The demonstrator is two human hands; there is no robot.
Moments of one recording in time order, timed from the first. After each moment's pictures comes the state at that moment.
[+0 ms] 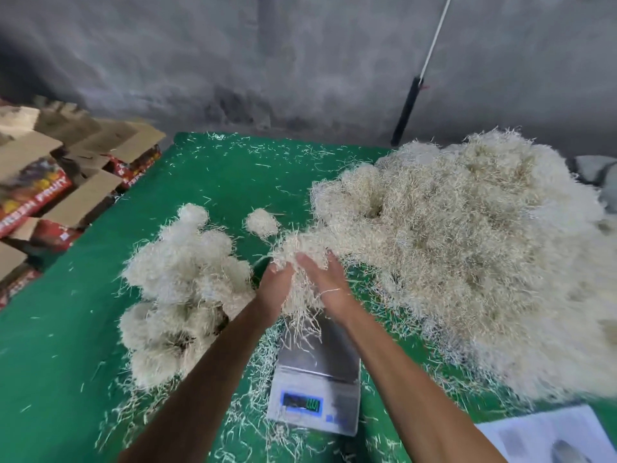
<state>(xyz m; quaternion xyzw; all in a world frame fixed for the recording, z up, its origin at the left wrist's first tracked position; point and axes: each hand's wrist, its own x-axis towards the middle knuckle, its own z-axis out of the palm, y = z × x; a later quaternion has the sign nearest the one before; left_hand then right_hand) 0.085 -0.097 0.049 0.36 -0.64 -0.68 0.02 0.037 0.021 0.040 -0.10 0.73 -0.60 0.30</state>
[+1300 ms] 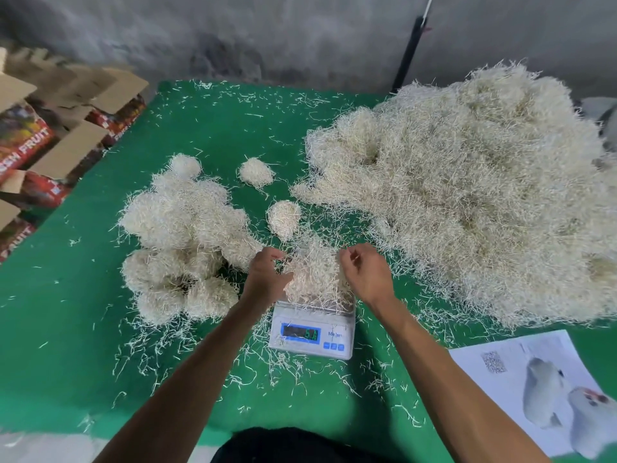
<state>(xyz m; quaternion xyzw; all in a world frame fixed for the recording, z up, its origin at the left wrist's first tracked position) 0.166 -0.096 -0.051 0.22 -0.86 -0.46 0.07 0.069 0.119 -0.033 -0.18 0.90 -0.40 0.04</state>
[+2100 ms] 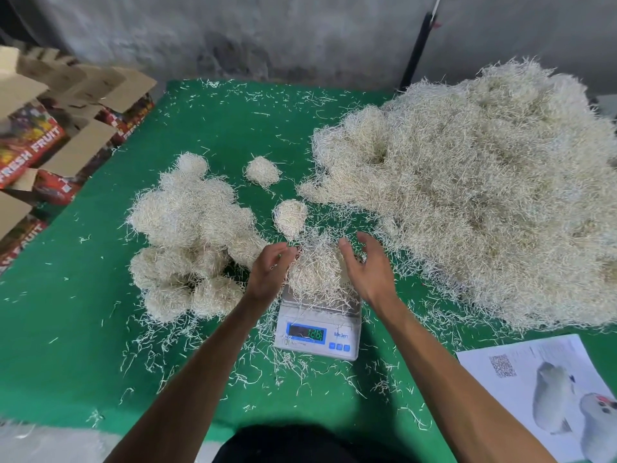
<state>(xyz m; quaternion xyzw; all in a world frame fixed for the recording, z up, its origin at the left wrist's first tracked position) 0.167 -0.095 -0.038 0.16 -0.78 -0.59 0.13 0.073 0.105 -0.026 -0.12 0.90 -0.42 0.06</state>
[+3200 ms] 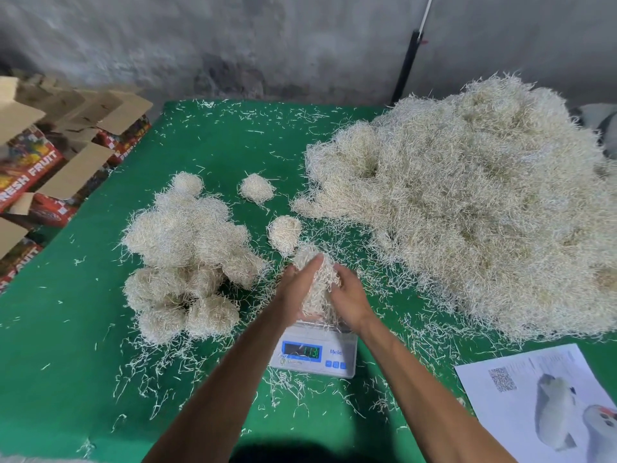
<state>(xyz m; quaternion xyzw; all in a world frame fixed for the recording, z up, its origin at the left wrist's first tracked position) 0.129 -0.039 -0.011 0.37 -0.67 -0.64 -0.09 0.093 0.096 -0.030 -0.09 0.79 -0.55 0.26</state>
